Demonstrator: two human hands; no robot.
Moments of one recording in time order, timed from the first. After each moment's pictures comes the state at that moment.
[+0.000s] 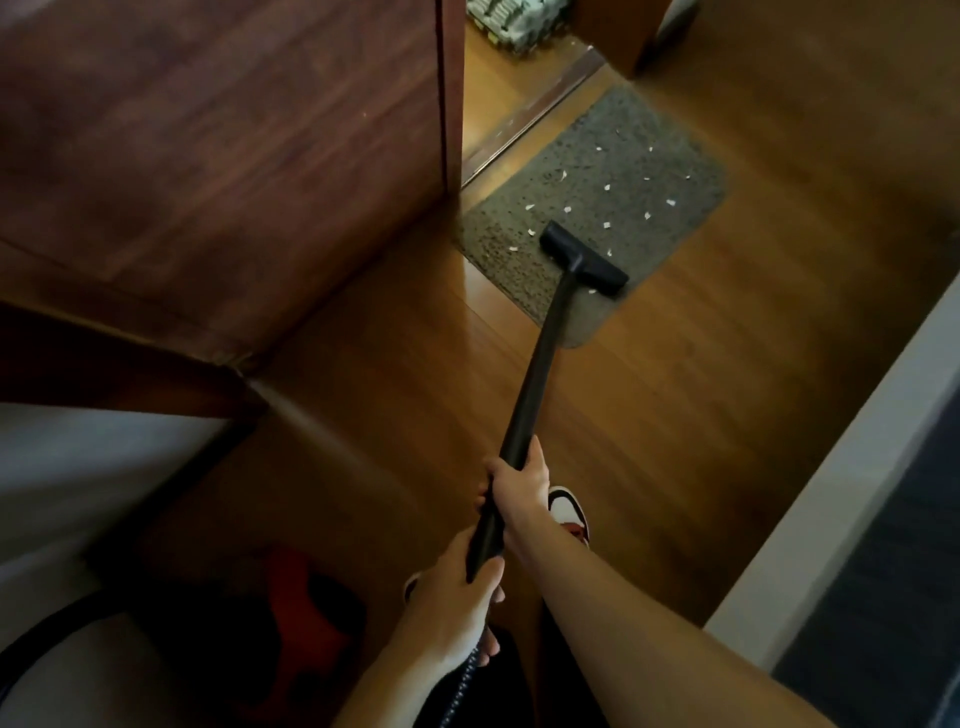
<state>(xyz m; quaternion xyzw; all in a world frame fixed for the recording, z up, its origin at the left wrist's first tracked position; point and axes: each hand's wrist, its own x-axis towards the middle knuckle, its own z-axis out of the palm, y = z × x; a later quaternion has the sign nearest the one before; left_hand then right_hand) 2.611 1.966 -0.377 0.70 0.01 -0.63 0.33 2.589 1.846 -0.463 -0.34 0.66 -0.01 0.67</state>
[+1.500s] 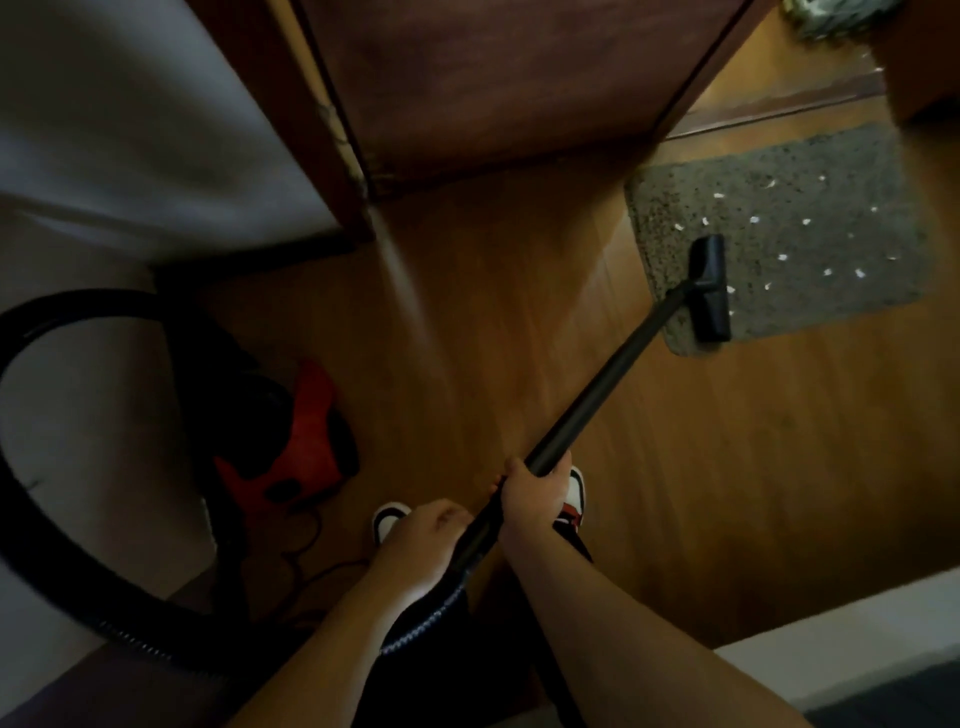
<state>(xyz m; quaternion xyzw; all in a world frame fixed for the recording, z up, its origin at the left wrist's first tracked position) 2.536 2.080 -0.482 0.71 0.14 -0.56 0.39 2.529 1.950 -0.523 -0.49 0.66 0.06 0.57</state>
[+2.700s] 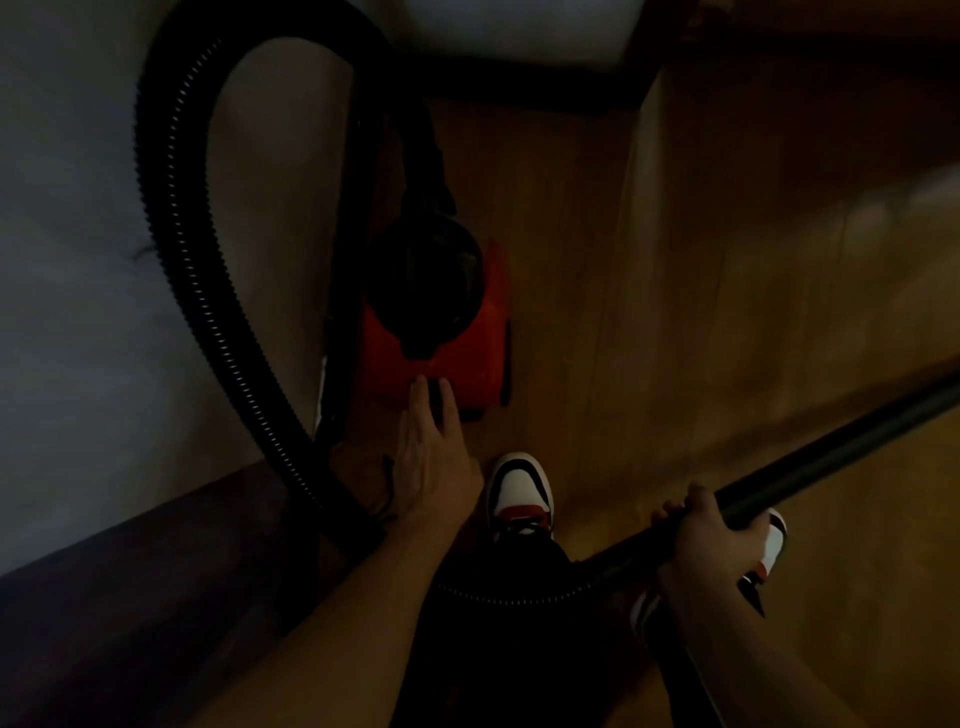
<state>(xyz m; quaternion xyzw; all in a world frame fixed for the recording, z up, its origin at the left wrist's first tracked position) 2.483 2.262 -0.696 0.93 0.17 -0.31 0.10 2.480 2.029 -0.685 -0.62 0.61 0.01 0.50</state>
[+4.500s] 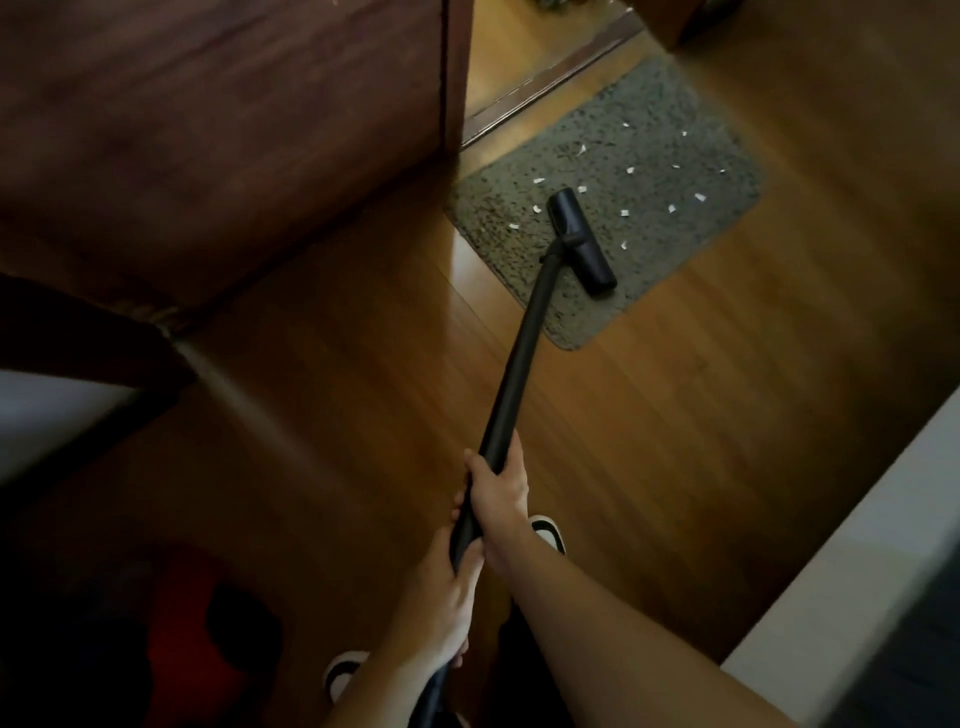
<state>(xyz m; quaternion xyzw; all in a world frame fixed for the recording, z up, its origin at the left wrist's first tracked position) 2.577 1.910 -0.529 0.76 -0.01 -0.56 0.33 2.572 1.802 -0.582 -0.39 0.61 0.02 0.69</state>
